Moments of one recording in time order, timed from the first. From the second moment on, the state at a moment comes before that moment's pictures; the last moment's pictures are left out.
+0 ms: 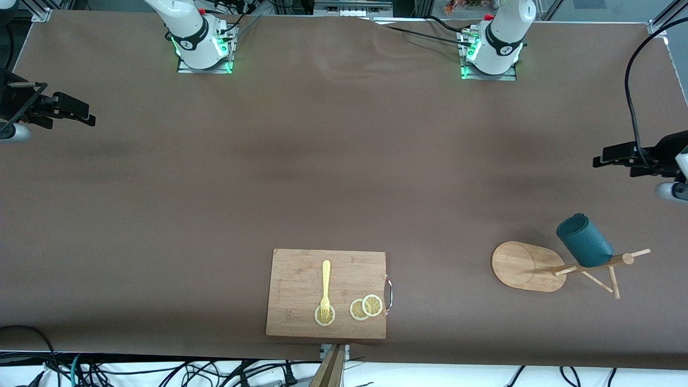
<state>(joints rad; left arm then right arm) 0.09 0.28 0.10 -1.37 -0.16 1.49 0.31 -0.04 -0.01 -0.05 -1.69 0.04 1.54 -0.13</state>
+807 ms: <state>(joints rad) 0.06 0.16 0.01 -1.36 -0.09 1.37 0.04 -0.04 -0.01 -0.05 -1.69 0.04 1.54 -0.13</state>
